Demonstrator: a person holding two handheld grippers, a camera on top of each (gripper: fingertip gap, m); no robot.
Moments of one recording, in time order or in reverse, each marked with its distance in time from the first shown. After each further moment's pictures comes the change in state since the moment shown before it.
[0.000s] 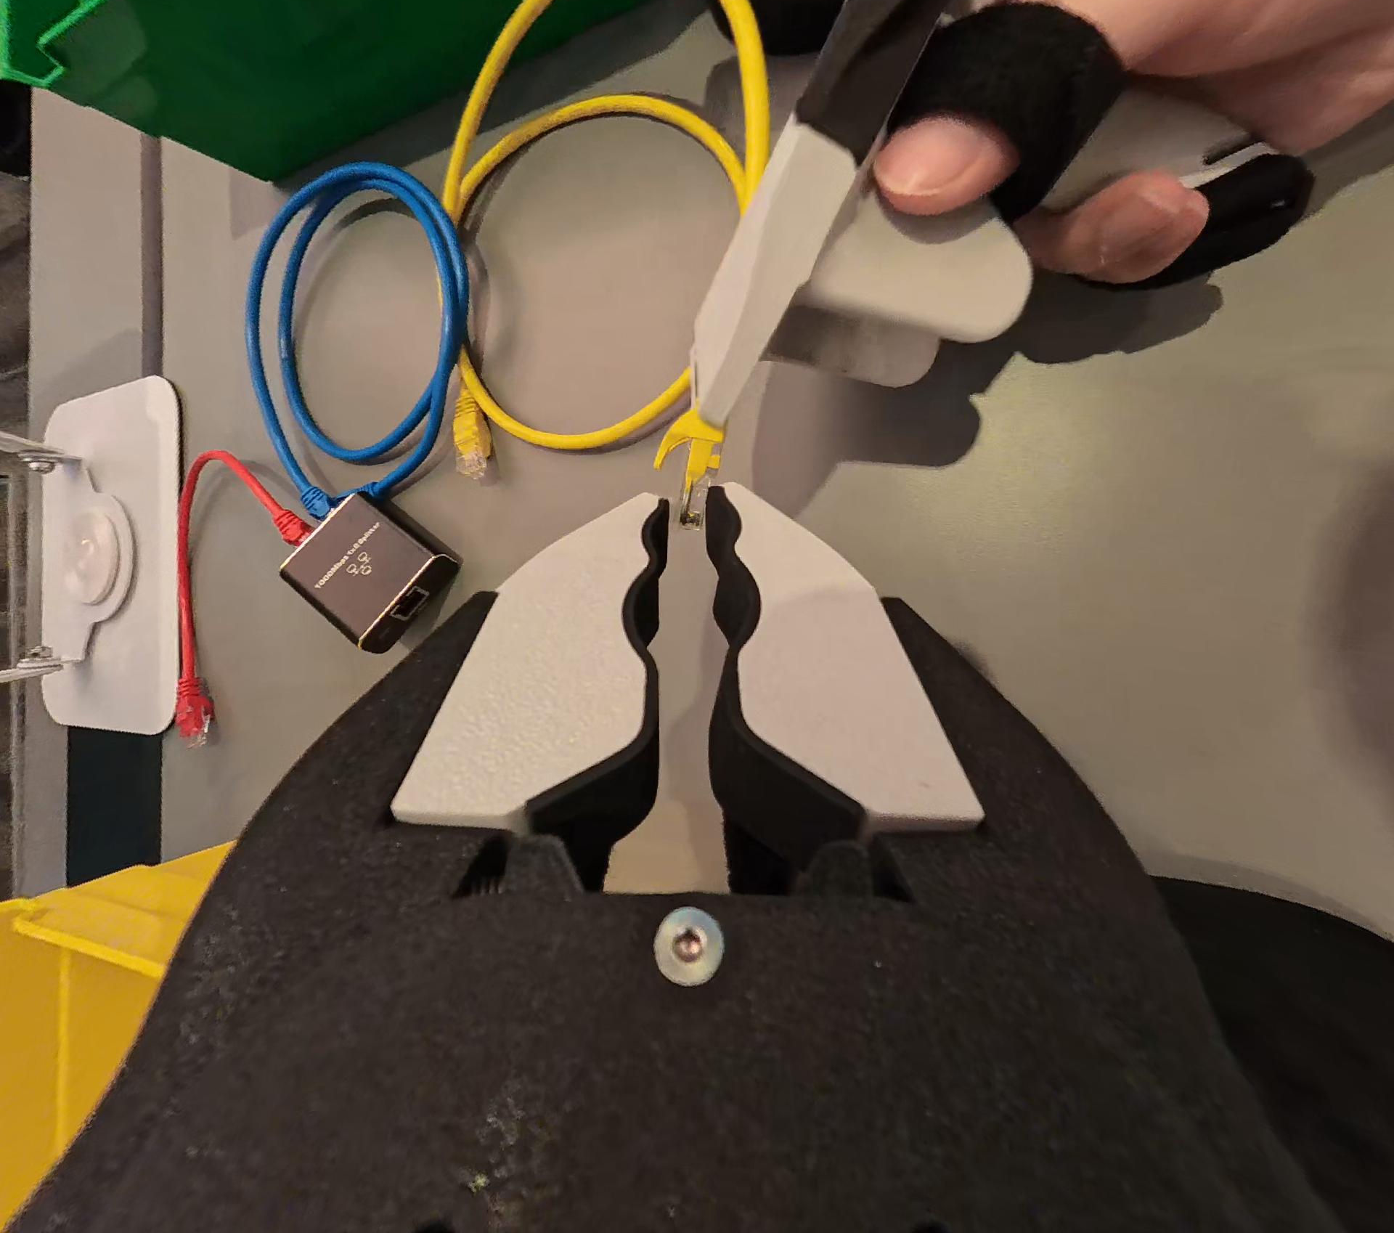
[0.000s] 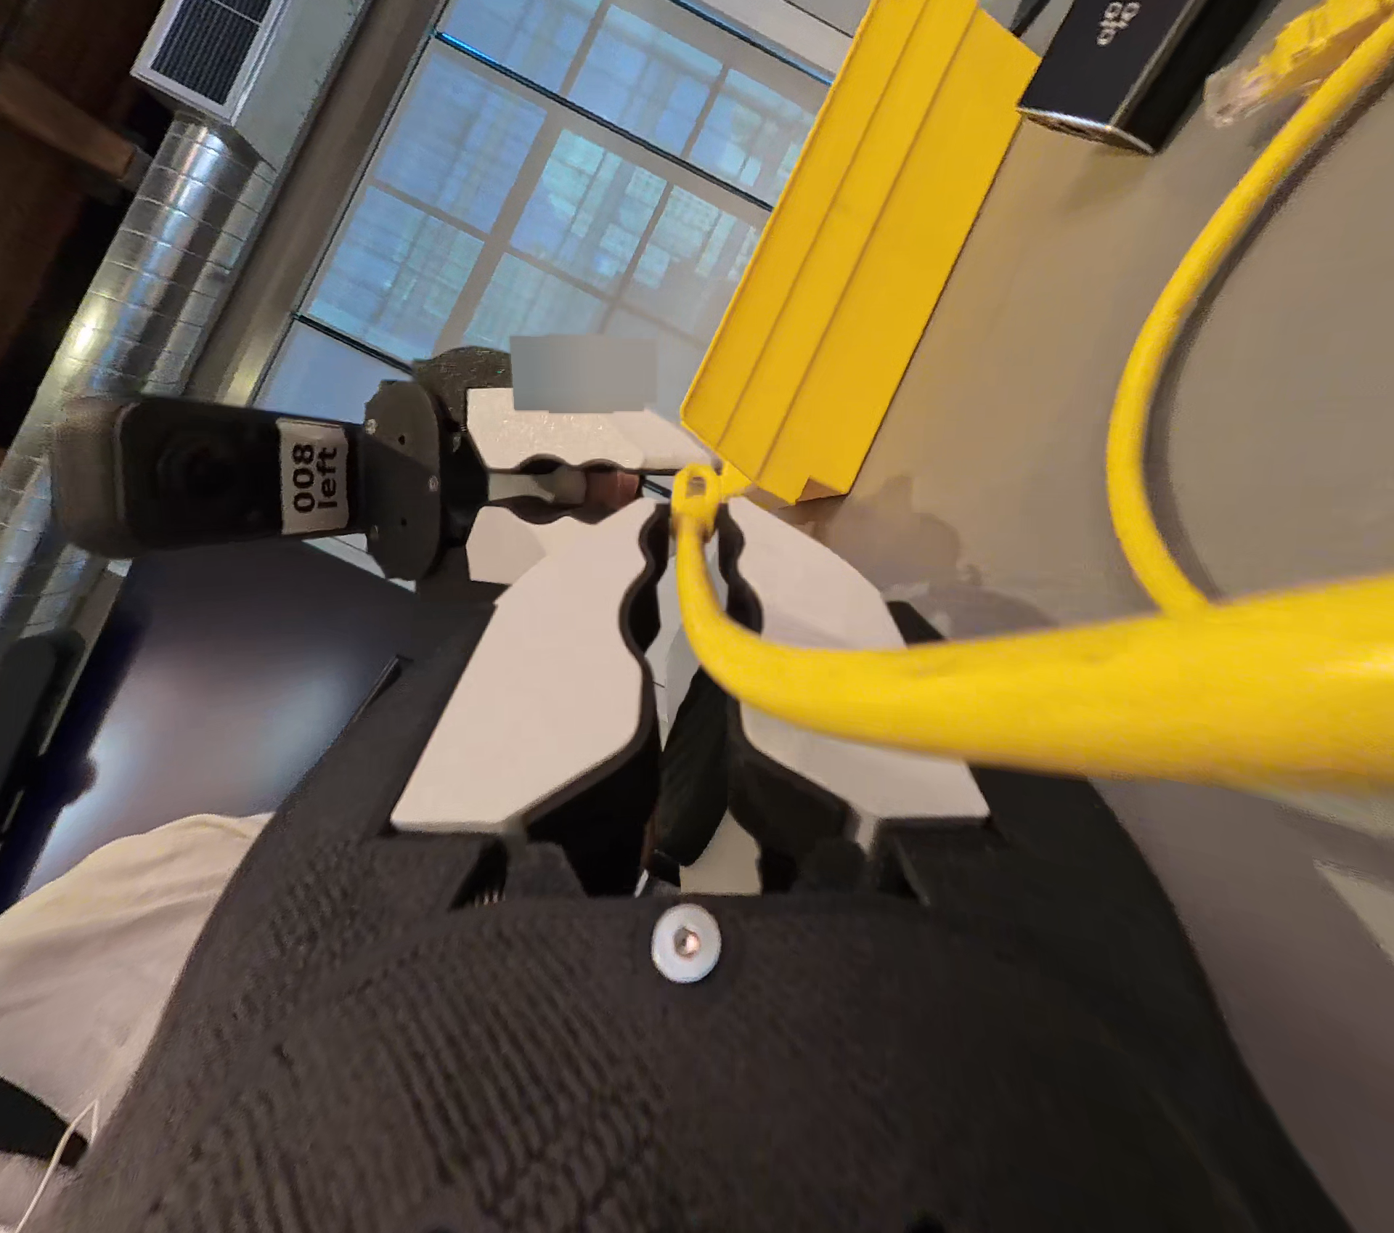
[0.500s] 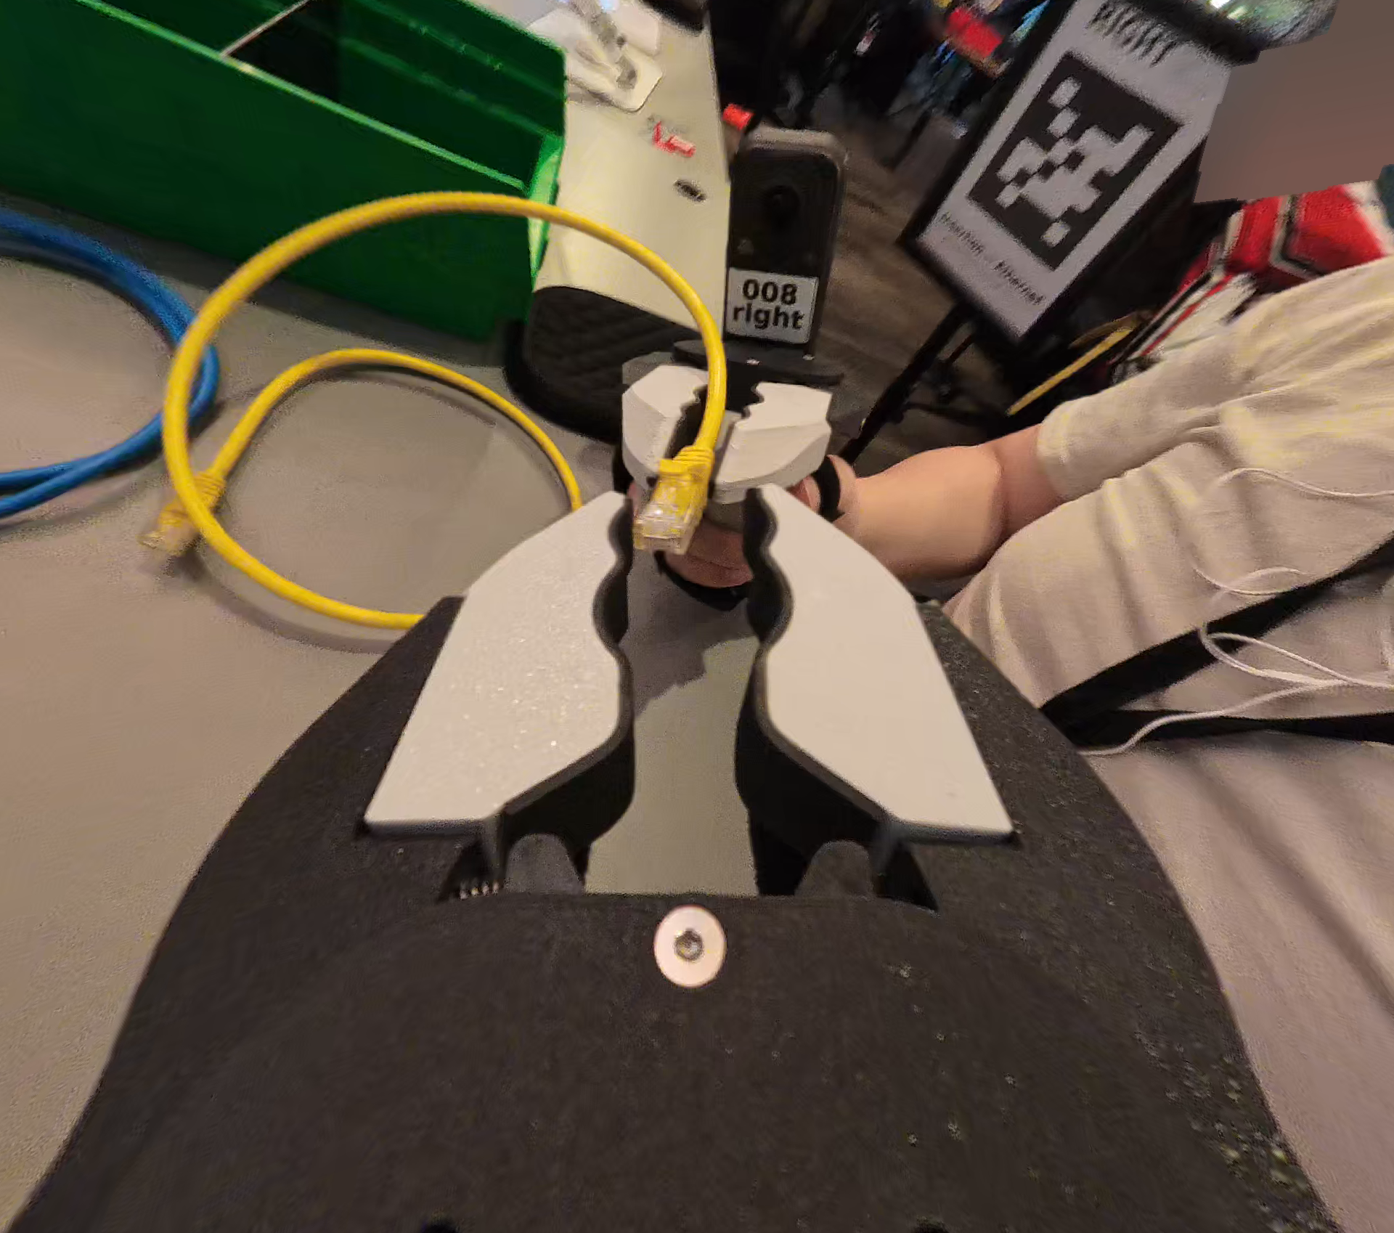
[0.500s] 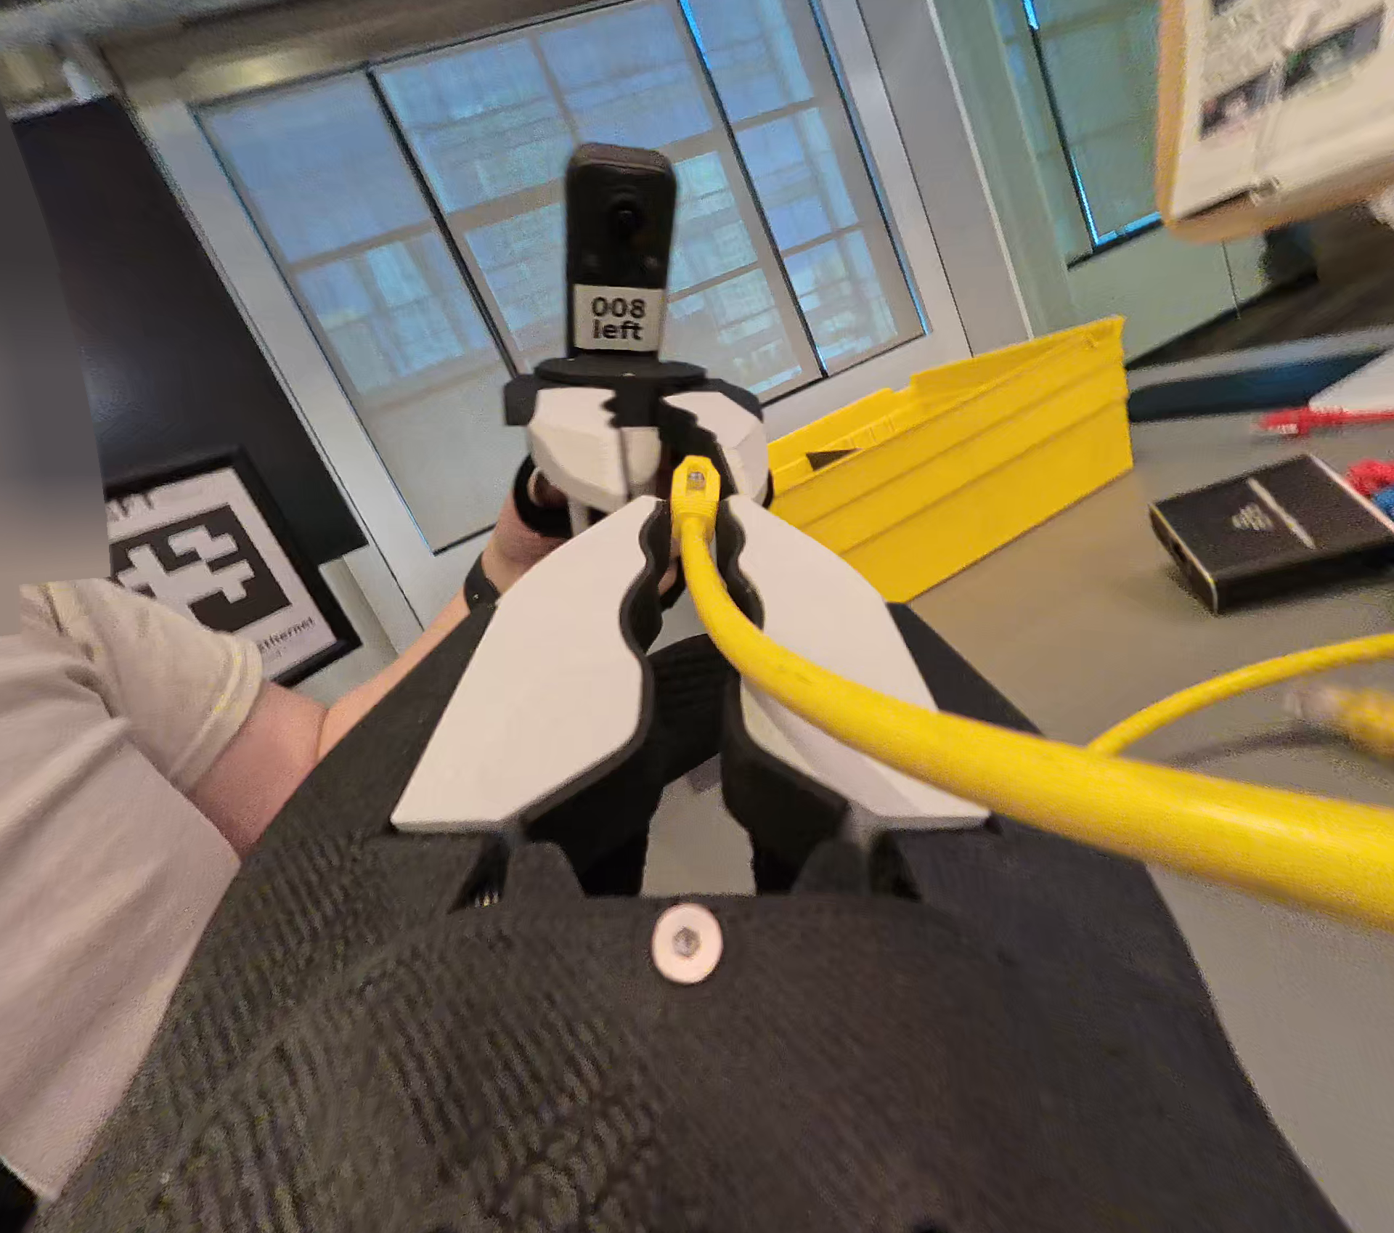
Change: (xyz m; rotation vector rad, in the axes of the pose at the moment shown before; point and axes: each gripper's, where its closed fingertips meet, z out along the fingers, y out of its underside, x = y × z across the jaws) left arm 0.012 -0.054 -0.052 0.606 0.490 -0.686; right arm -0.065 0.002 -0.004 0.076 -0.174 -0.706
